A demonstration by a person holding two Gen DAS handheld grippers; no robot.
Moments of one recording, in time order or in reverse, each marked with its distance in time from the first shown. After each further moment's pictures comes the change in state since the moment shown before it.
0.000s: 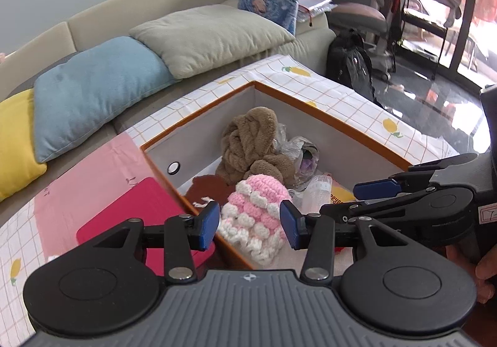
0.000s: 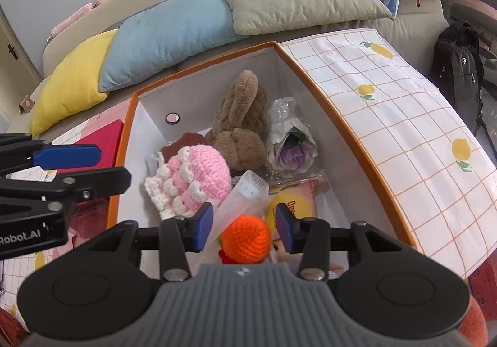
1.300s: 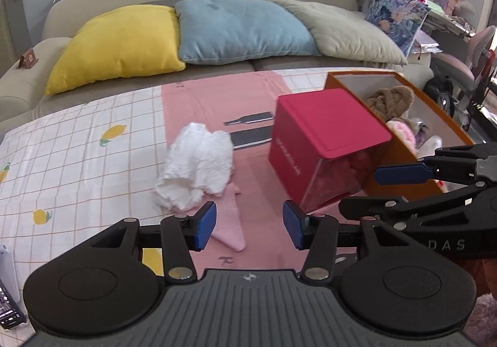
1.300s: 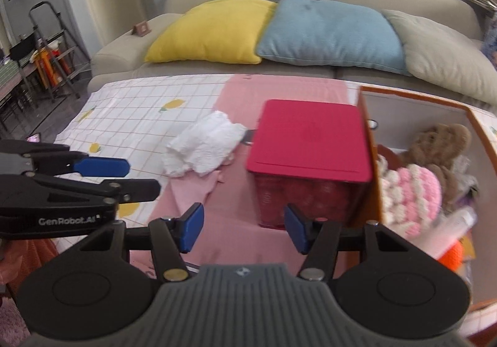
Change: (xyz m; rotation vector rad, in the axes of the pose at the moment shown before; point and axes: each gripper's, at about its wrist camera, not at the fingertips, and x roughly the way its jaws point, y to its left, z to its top) left arm -0.091 0.130 -0.147 -0.386 0.012 0.218; right arm -0.011 0.208 -0.052 -0.455 0.011 0.251
